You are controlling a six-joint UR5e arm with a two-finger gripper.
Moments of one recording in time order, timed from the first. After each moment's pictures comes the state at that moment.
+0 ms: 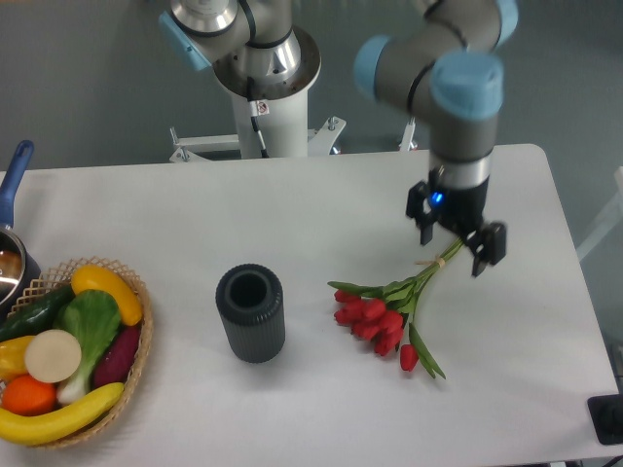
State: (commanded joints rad) arm 2.83 -1.70 -1.63 -1.12 1.36 1.62
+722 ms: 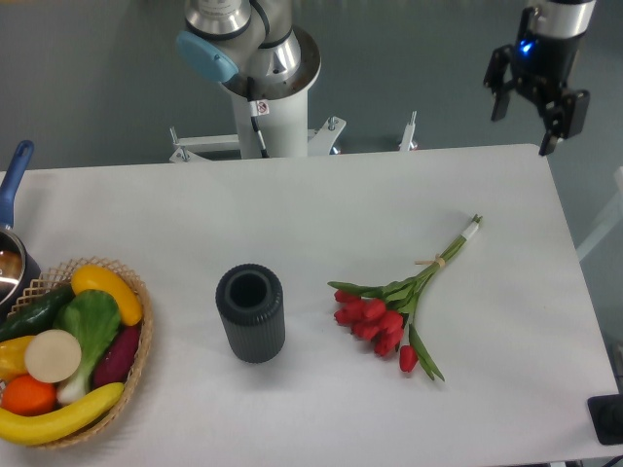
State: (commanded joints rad) arm 3.08 -1.63 -1.59 -1.34 1.35 2.13
